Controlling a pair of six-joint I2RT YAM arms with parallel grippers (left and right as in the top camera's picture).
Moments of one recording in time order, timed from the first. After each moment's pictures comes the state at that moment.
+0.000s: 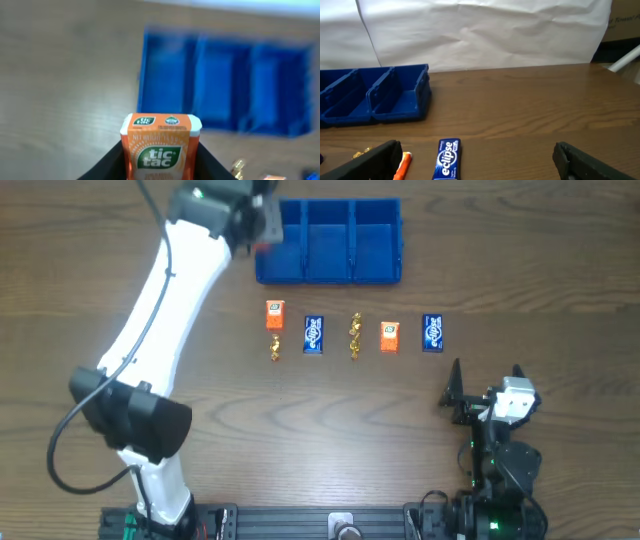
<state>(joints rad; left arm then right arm) -0.38 2.02 2.19 -1.13 -0.17 -0.41 -0.08 0.01 0.01 -0.08 0.01 0.03</state>
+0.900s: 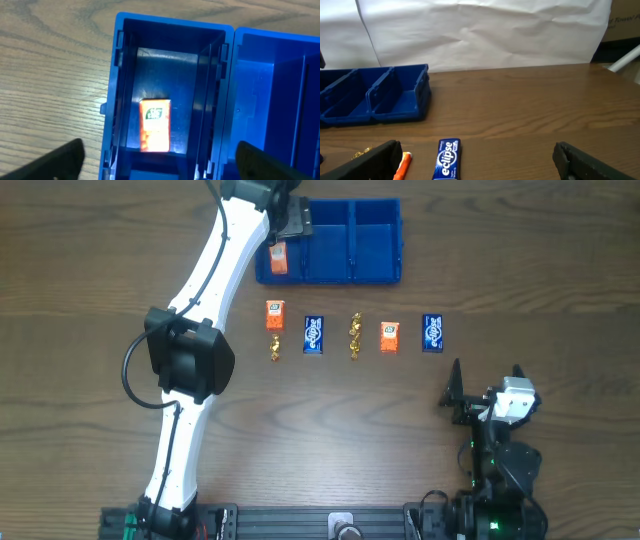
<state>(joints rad) -0.37 2.47 2.49 -1.16 -0.17 -0.44 -0.08 0.01 0.01 -0.08 0.01 0.03</state>
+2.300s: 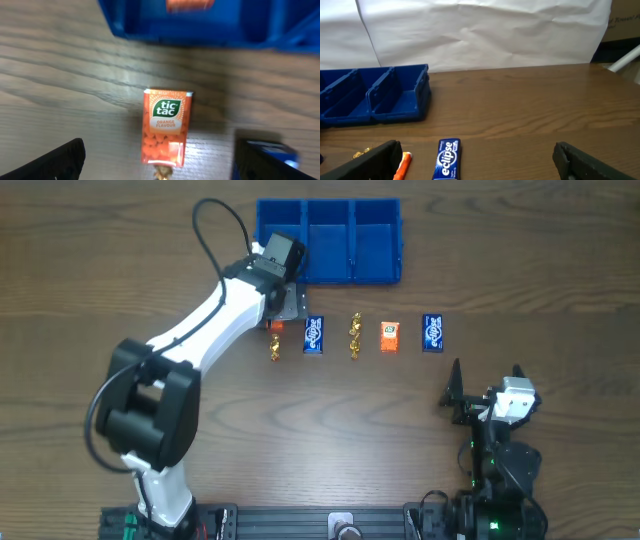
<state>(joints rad) -0.46 1.98 1.43 -0.70 -0.19 -0.48 -0.08 0.01 0.01 -0.08 0.01 0.03</state>
